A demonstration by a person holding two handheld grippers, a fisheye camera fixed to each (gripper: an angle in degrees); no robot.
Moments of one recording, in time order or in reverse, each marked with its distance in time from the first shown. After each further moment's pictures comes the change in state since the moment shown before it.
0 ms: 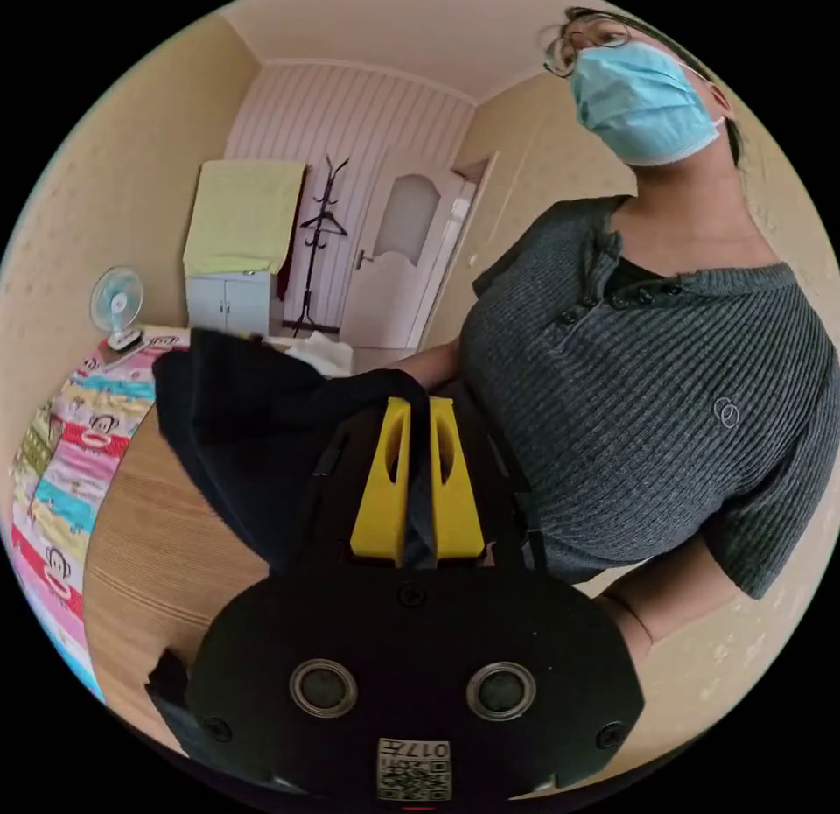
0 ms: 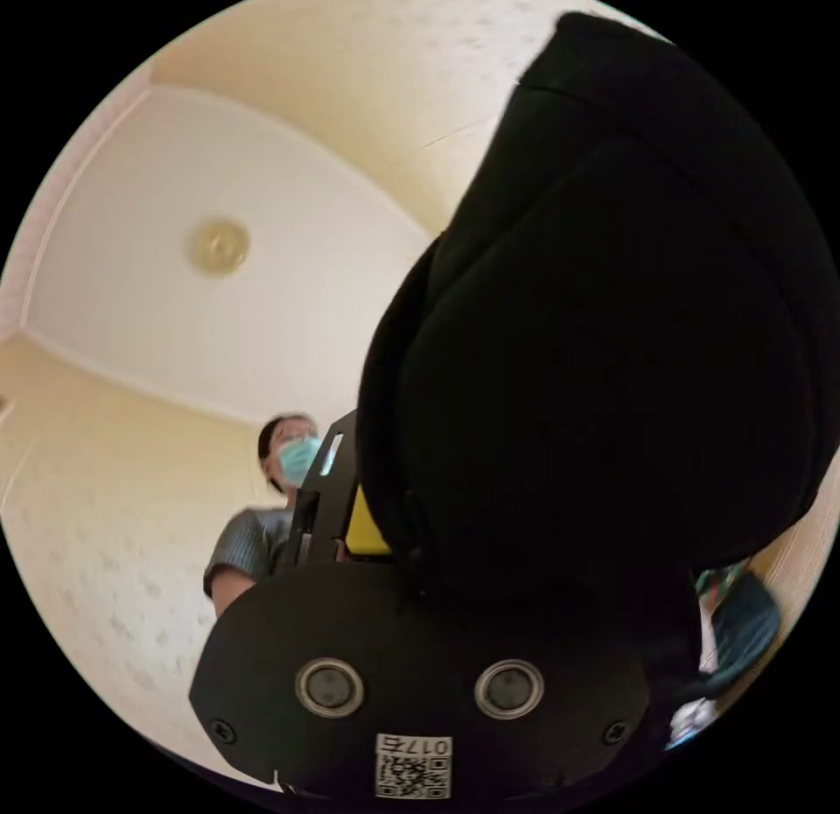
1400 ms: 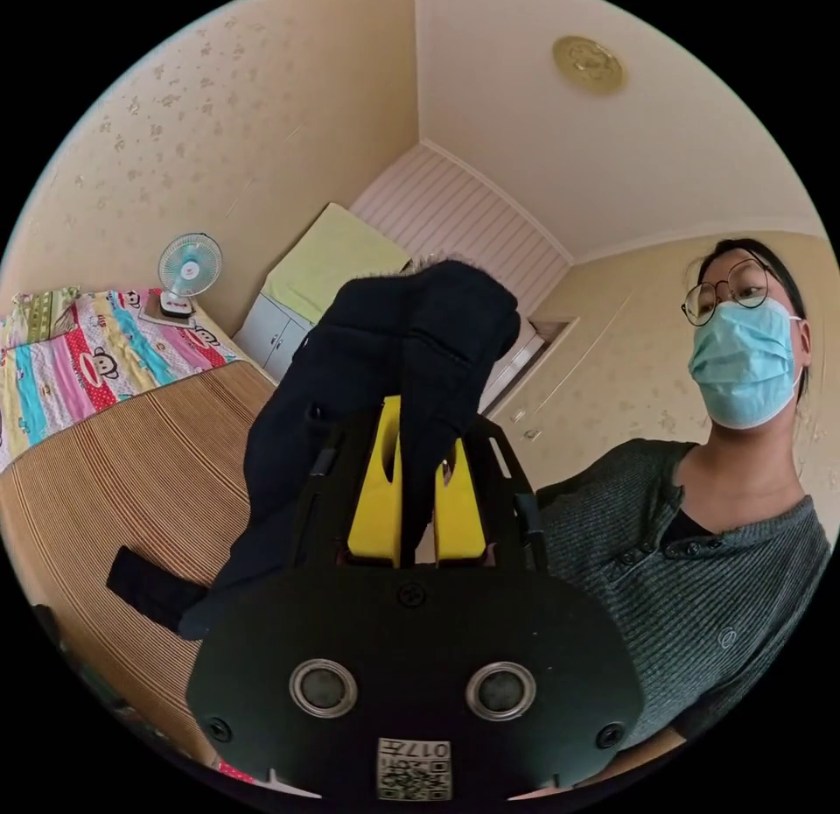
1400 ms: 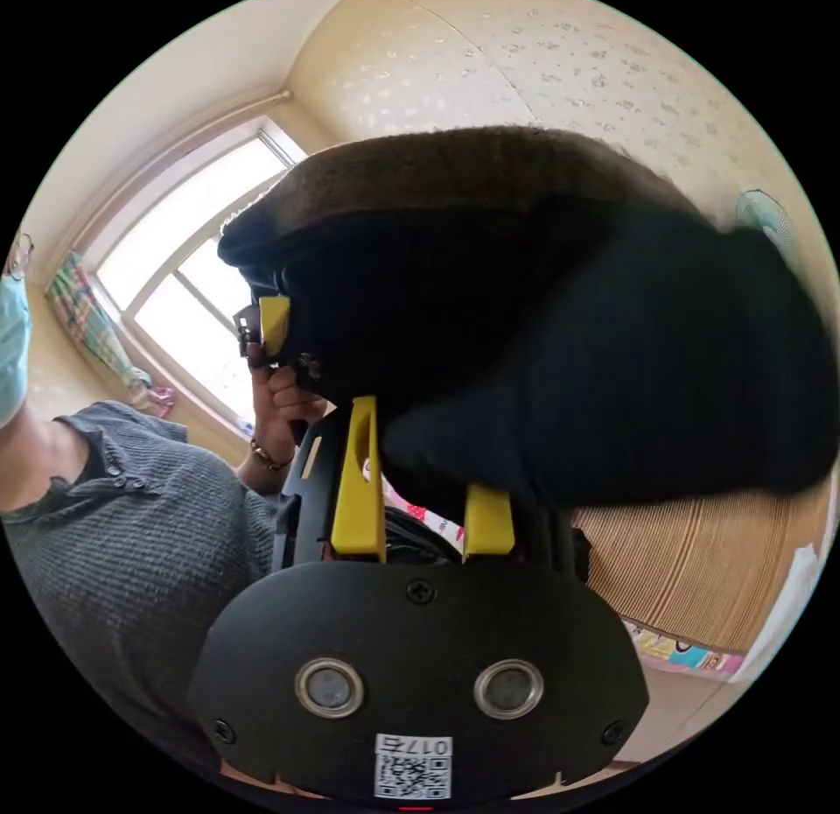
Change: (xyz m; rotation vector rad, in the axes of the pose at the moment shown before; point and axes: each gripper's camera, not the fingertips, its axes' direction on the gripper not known) left arm -0.117 -0.017 0.130 0.447 0.006 -0.355; right arm -0.064 0.320 0.385 -0.470 1.273 -0.117
